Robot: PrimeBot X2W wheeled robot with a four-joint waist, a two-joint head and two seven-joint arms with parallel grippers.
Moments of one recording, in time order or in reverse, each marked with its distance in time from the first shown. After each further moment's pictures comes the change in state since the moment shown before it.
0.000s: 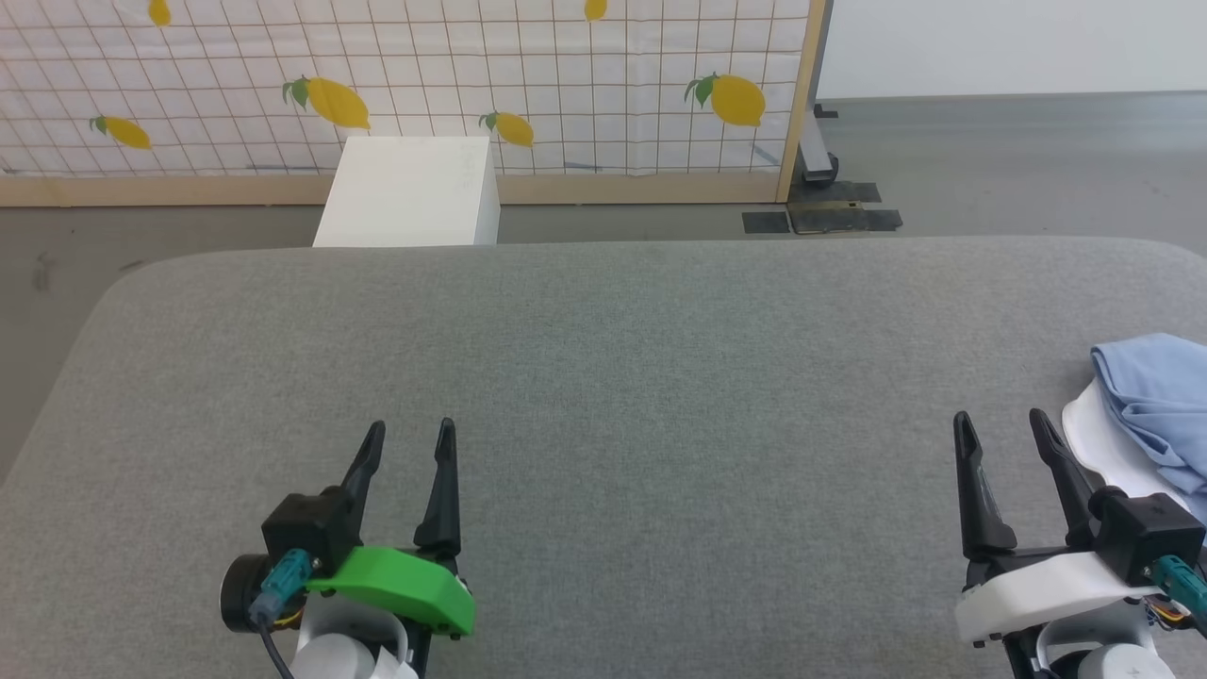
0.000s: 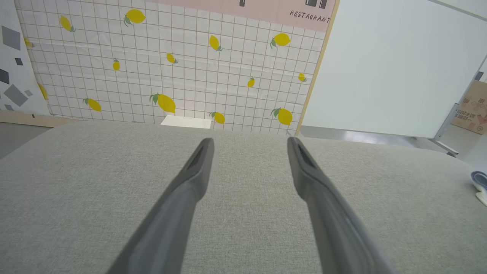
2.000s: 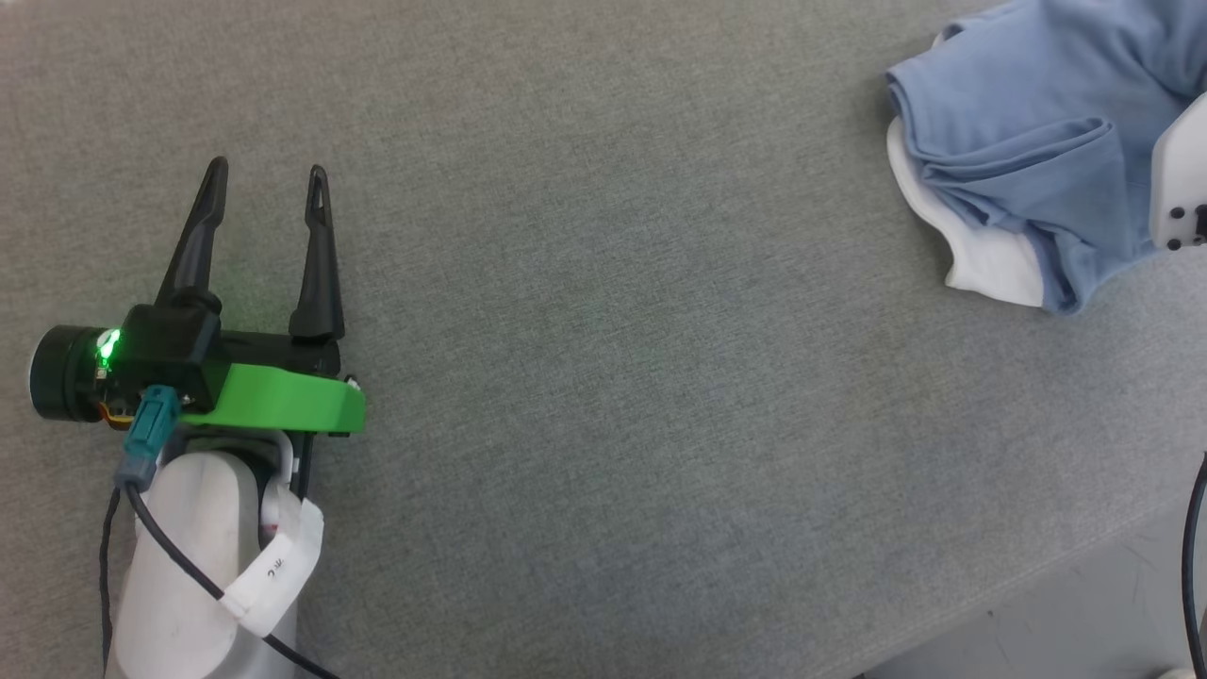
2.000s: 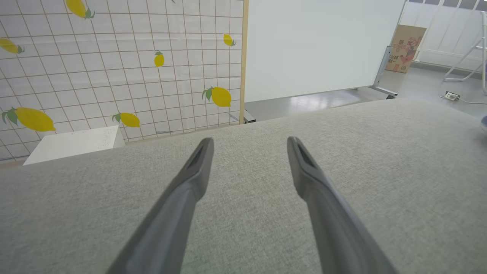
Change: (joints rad) left arm -0.261 0.093 0.114 -0.206 0.205 -0.020 0.021; right arm -0.912 -0.211 -0.180 0.626 -0.433 0.000 0.599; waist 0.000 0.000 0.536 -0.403
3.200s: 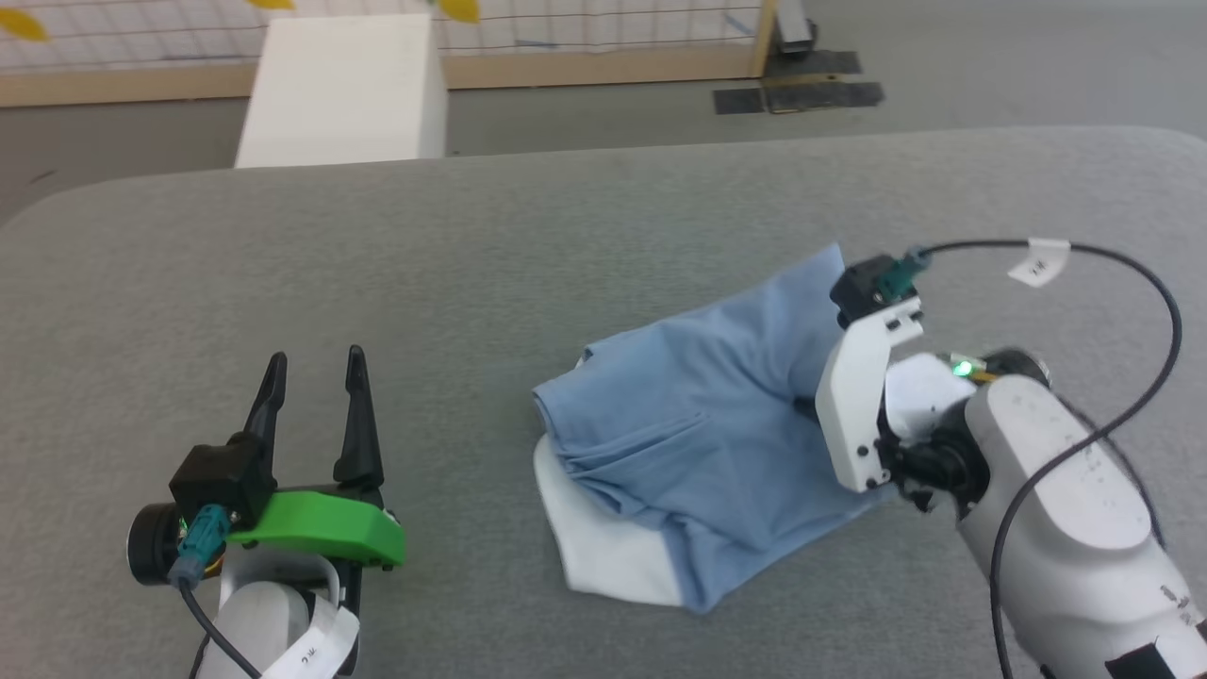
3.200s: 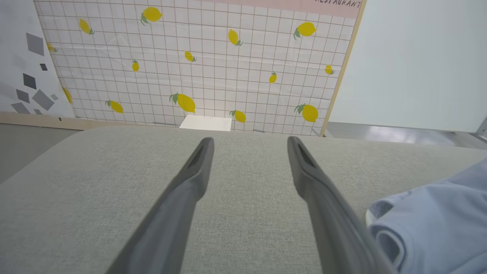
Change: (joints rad) left arm 0.191 -0.095 0.040 0.149 -0.112 0.011 -0.021; right arm 0.320 0.090 0.617 -0.222 0.775 -0.001 0.388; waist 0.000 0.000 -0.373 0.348
